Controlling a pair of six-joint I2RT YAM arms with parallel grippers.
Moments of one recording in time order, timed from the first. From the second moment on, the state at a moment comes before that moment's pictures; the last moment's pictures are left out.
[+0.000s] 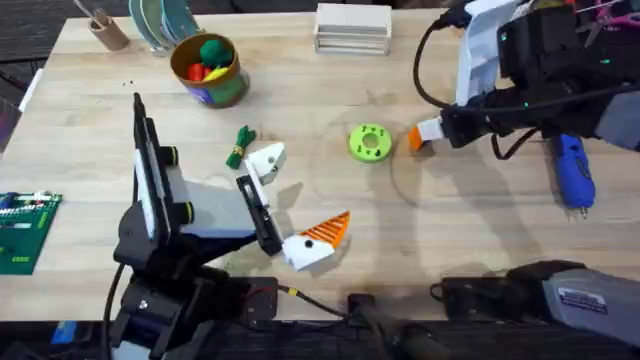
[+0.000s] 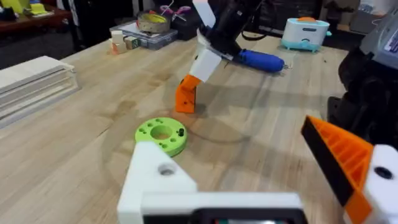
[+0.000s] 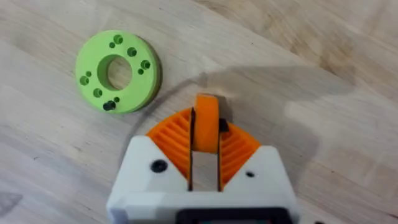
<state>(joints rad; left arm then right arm) -0.24 0.01 0.01 -0.07 0.90 -0.01 0.17 1.34 0.82 -0.55 -0.19 -0.22</state>
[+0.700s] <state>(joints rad) -0.24 0.01 0.01 -0.07 0.90 -0.01 0.17 1.19 0.82 -0.59 -0.20 -0.22</state>
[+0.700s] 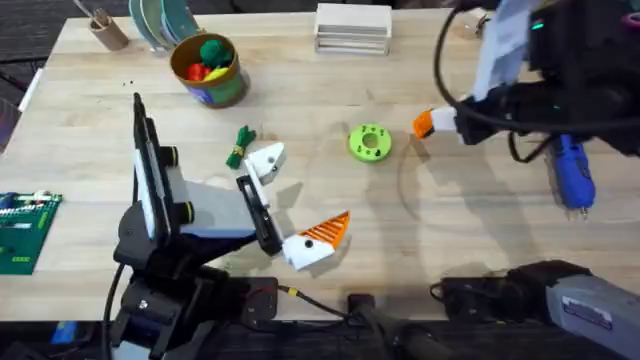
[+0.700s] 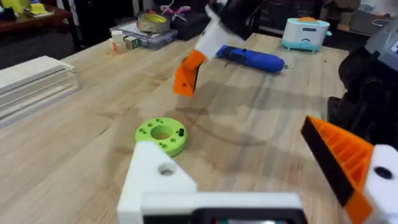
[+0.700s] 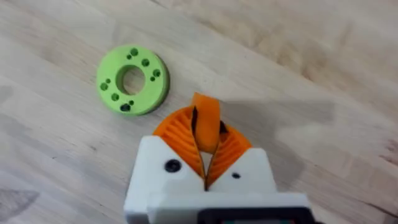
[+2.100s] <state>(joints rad) -0.24 0.01 0.01 -0.07 0.90 -0.02 0.49 1.04 0.48 0.21 -0.79 0.76</state>
